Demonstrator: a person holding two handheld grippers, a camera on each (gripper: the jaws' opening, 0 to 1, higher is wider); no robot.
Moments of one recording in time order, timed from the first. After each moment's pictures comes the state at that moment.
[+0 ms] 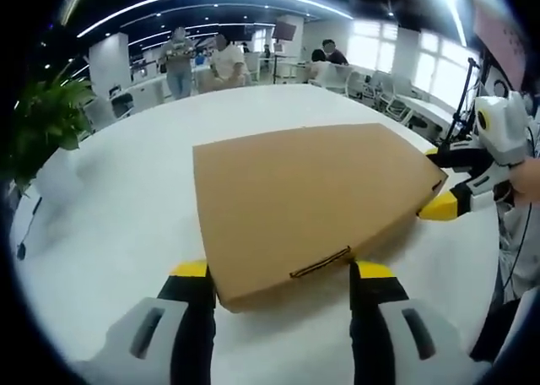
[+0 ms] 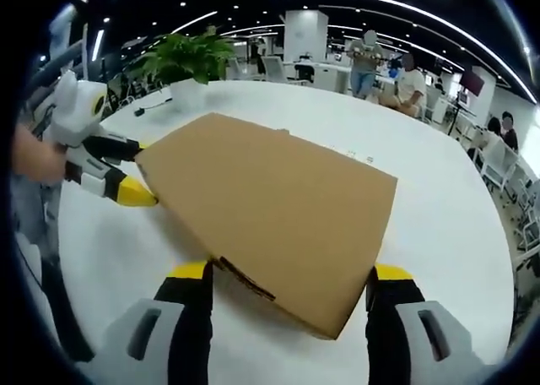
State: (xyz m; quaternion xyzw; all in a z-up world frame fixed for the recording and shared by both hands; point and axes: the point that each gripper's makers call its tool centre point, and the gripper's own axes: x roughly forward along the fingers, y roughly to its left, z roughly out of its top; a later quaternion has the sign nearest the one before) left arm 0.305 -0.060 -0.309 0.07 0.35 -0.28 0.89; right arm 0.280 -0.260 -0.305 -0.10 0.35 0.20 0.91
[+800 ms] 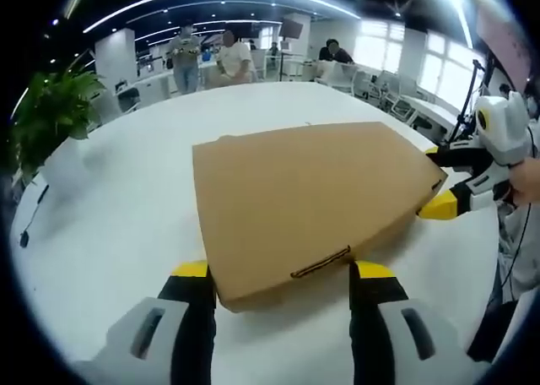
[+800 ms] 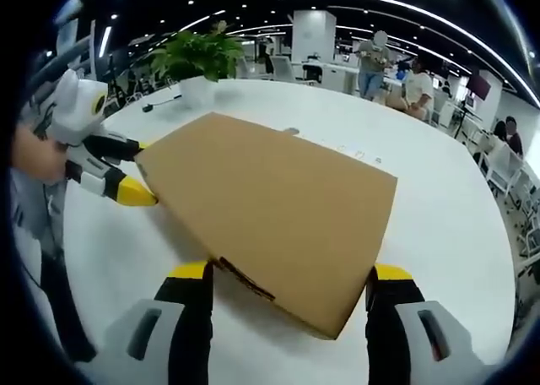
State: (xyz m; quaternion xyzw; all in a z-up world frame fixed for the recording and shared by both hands) left arm 0.285 -0.051 -0.310 0.06 0.36 -0.26 0.89; right arm 0.270 -0.253 -0.307 -0.11 0.35 0.22 0.90
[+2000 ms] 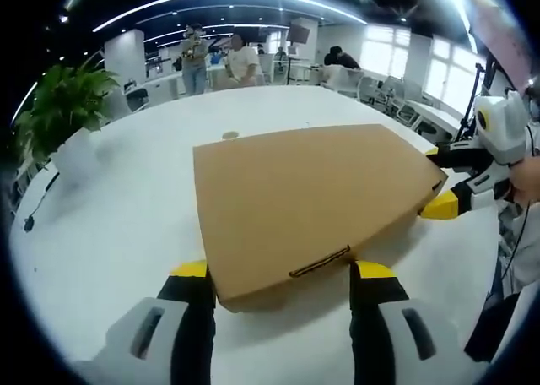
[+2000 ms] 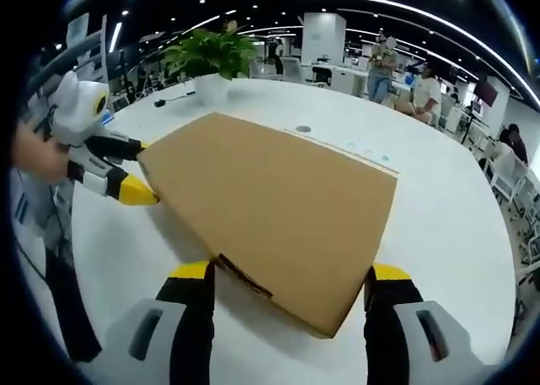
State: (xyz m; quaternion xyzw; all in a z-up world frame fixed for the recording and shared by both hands) left arm 0.250 -0.047 -0.311 0.06 0.35 -0.25 0.90; right arm 0.240 -0.250 -0.307 -0.12 0.35 0.24 0.90
